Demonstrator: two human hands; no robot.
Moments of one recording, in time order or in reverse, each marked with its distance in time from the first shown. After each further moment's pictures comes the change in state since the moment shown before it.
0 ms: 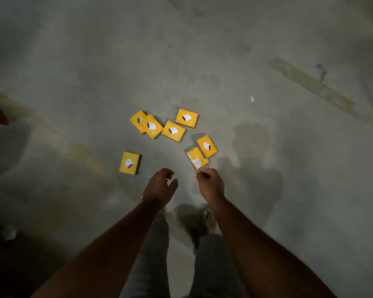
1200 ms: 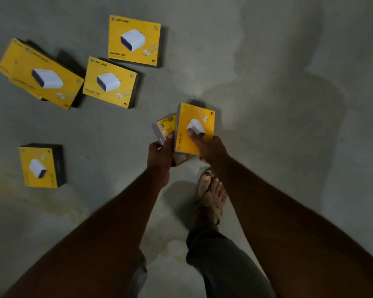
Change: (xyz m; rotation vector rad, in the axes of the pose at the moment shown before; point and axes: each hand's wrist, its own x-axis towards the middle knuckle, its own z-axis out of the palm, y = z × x) left_hand 0.384 -0.155 0.391 -0.650 -0.051 -0.626; right_hand 0.500 0.254 0.144 0.256 -0.174 0.417
